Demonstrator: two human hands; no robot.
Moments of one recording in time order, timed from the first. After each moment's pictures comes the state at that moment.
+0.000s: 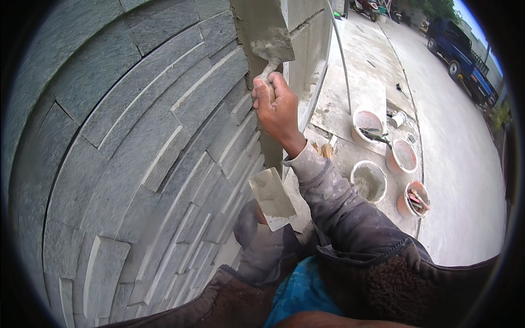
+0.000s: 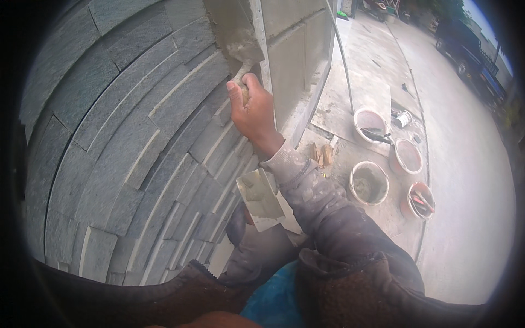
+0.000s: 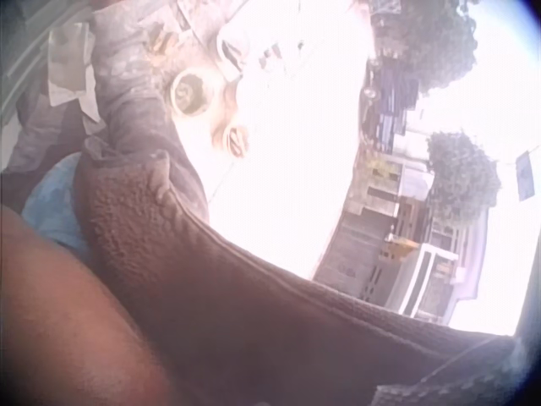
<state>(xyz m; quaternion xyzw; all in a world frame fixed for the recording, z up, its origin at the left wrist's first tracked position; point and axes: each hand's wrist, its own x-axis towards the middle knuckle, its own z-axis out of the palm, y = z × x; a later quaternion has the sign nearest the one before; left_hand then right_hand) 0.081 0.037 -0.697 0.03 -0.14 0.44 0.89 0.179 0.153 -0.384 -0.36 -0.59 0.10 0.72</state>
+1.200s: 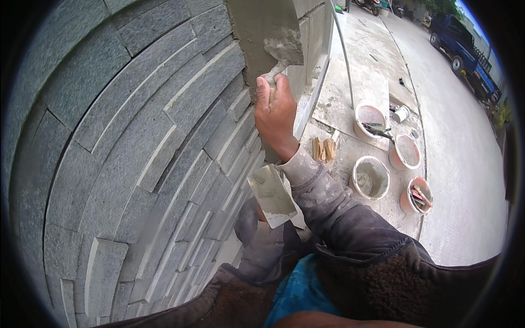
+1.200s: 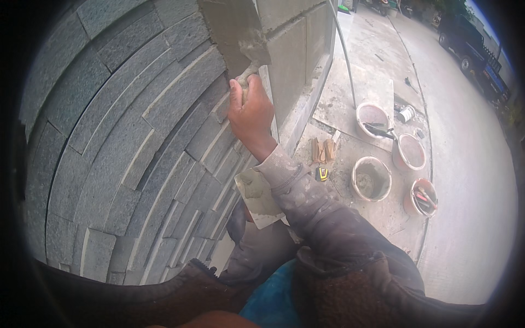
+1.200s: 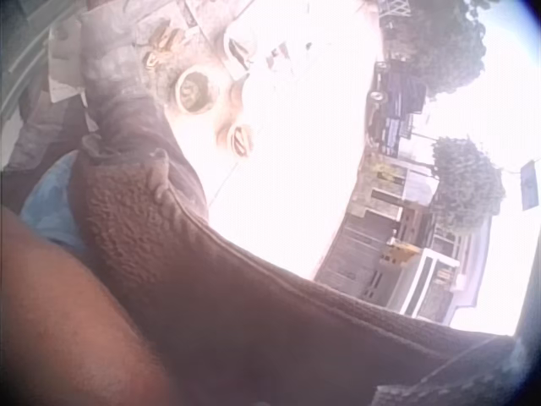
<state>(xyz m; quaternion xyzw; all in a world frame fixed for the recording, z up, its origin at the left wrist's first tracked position) 0.094 0.036 -0.645 0.11 -0.20 0.51 0.83 0.164 0.140 -0.390 -0.46 -0.53 -0.04 0.71</state>
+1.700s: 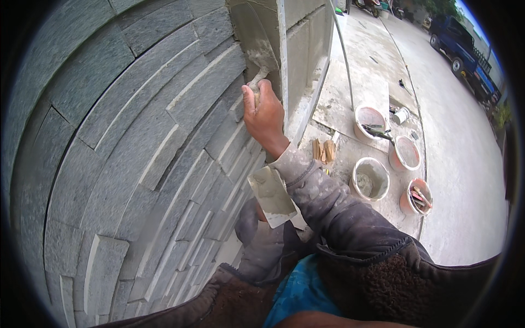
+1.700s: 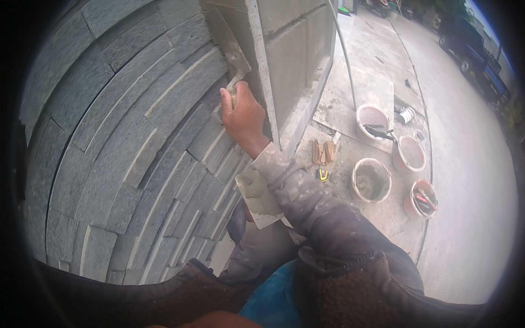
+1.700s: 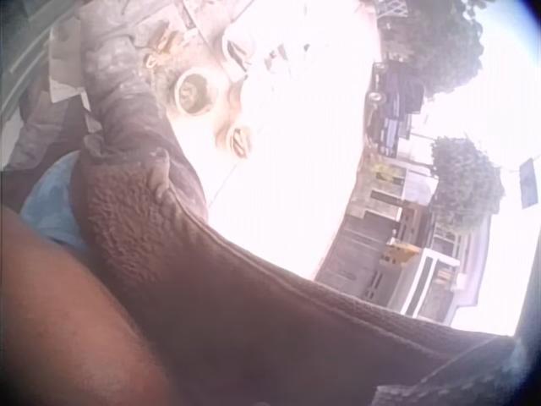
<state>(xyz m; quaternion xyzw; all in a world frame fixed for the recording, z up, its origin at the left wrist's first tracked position) 0.089 0.037 -0.681 0.05 -0.16 0.52 0.84 0.153 0.160 -0.409 -0.46 -0.57 -0.06 0.68</state>
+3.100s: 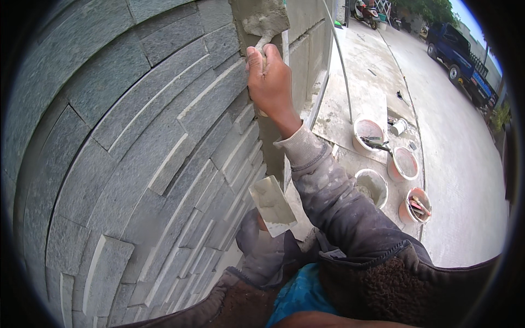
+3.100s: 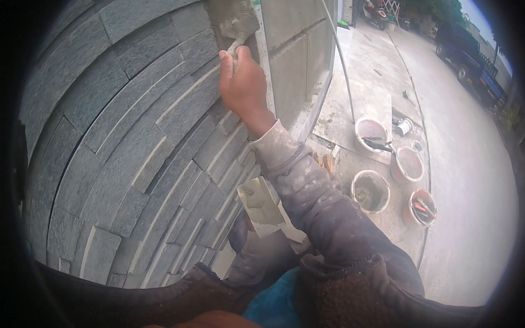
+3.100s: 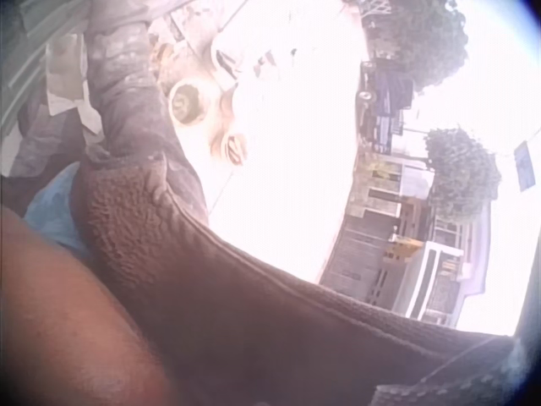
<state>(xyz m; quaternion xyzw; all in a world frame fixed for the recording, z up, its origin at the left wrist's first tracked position) 0.074 0.030 -0.692 0.08 -0.12 0.48 0.86 0.169 0.172 -0.307 -0.38 -0.58 -0.03 0.72</state>
